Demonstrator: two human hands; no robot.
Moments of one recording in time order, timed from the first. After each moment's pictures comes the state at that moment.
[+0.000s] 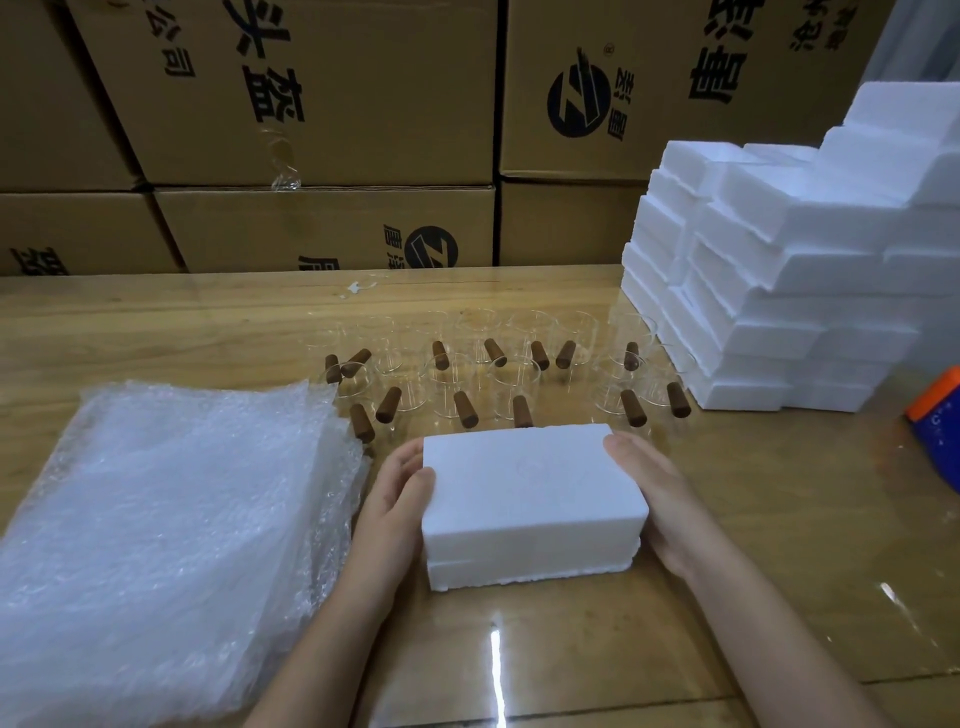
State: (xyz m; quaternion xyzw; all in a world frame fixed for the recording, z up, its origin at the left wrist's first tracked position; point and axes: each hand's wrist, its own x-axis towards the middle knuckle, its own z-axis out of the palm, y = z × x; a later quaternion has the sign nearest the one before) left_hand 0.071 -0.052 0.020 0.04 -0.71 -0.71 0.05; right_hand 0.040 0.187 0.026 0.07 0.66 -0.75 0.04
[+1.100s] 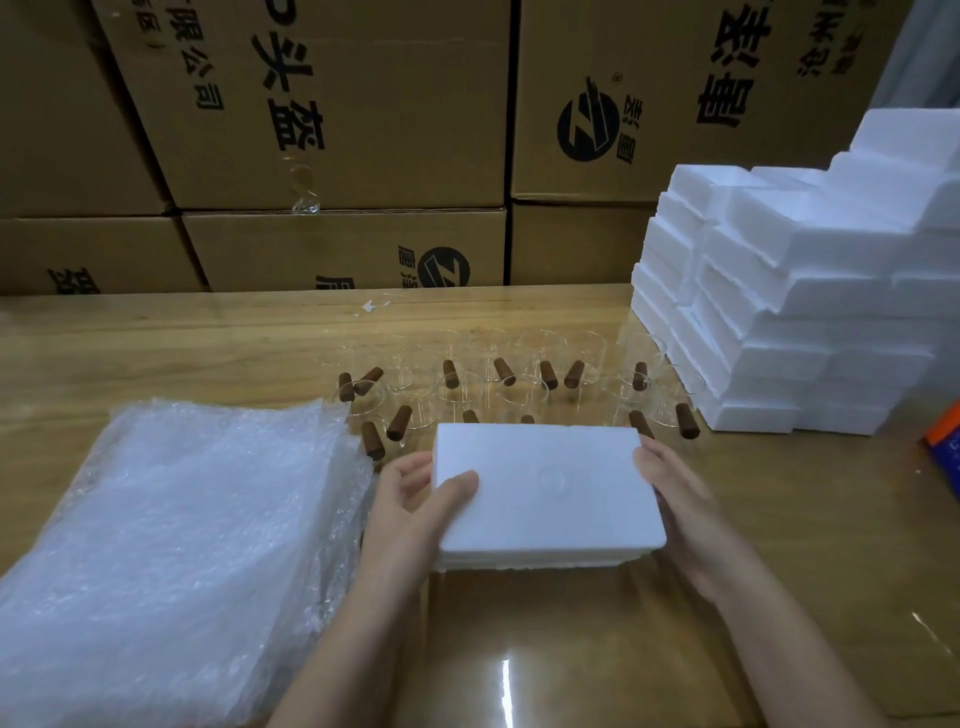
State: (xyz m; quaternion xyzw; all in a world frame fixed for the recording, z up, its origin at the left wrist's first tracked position) left_hand 0.078 -0.040 0.051 0.11 -0.68 -0.72 0.03; right_hand 0.043 0.204 0.033 0.04 0.66 -0.75 0.06
